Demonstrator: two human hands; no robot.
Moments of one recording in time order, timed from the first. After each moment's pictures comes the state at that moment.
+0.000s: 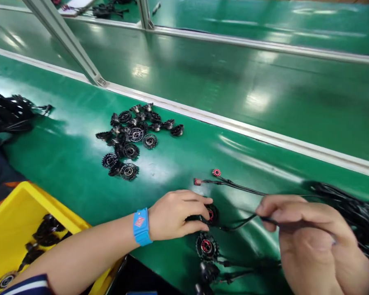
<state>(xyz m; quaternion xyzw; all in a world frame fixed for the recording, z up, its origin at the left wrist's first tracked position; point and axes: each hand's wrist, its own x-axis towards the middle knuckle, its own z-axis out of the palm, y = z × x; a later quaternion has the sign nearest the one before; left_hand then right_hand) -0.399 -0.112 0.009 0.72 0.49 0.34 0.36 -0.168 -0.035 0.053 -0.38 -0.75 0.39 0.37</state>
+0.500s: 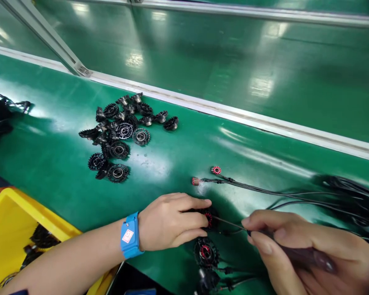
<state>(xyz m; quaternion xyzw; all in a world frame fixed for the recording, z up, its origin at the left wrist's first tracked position) -0.402 -0.114 0.015 0.79 0.48 0.27 0.27 -0.177 -0.053 0.053 -0.43 -0.72 0.42 0.35</state>
